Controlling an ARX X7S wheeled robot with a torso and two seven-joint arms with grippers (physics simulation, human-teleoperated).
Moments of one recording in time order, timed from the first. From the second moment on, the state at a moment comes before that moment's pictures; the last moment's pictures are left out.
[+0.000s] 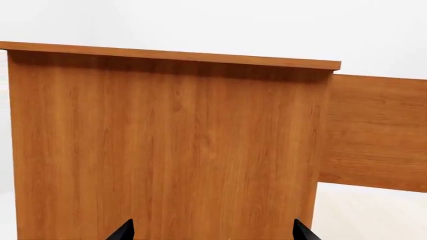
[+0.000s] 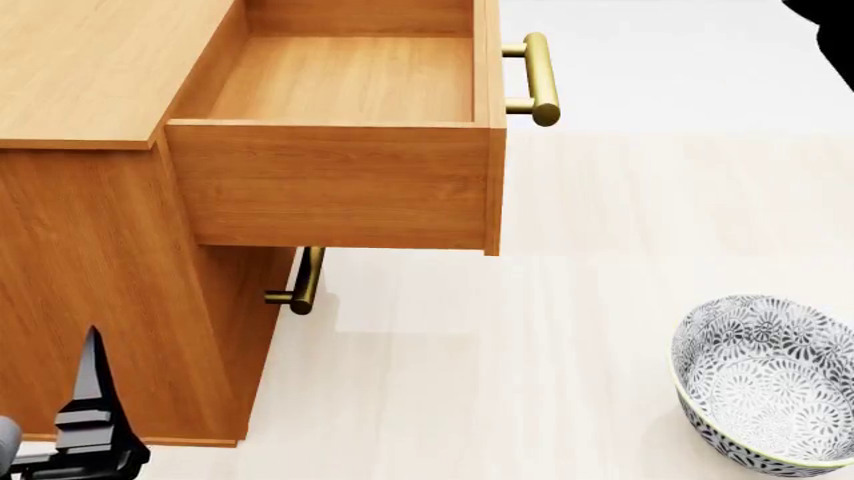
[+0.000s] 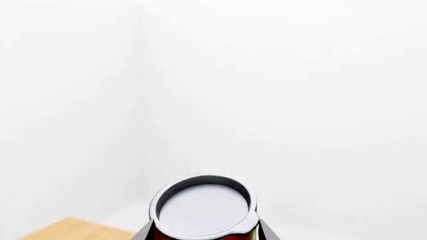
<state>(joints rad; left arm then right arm) -0.07 -0.37 0.17 0.48 -0.39 -0.24 -0.44 1.64 0.44 -0.46 0.41 0.90 0.70 0.00</state>
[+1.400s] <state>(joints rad) -0.09 -0.38 0.20 0.48 -0.40 -0.24 -0.45 1.88 0.01 -0.76 1.31 0.70 0.40 -0.40</state>
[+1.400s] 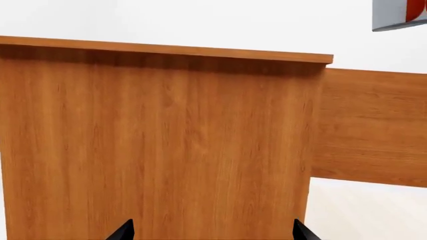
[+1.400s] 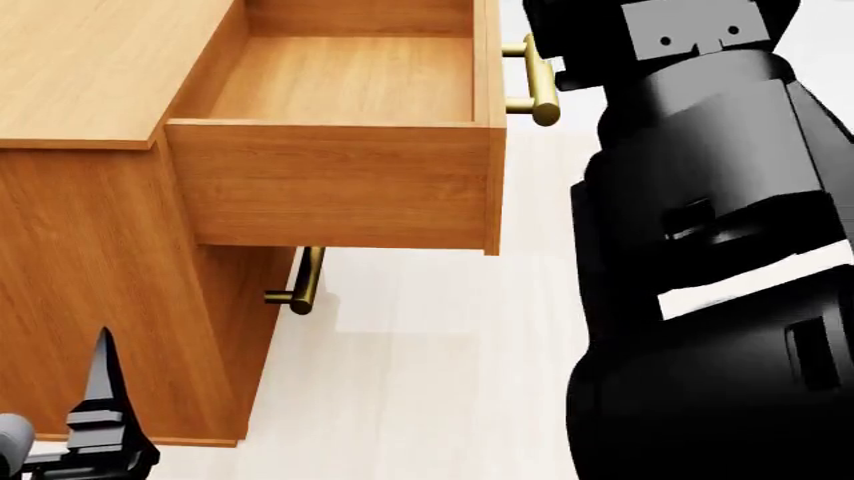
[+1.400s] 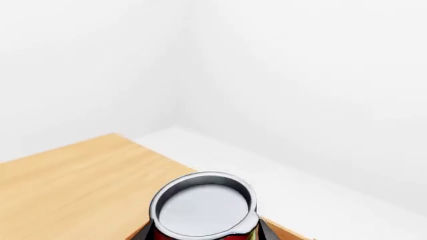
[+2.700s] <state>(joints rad) -0.09 -0.38 0.21 0.44 -0.41 -0.22 -0.46 1.76 0.00 -0.80 1.31 0.77 0.55 -0.43</state>
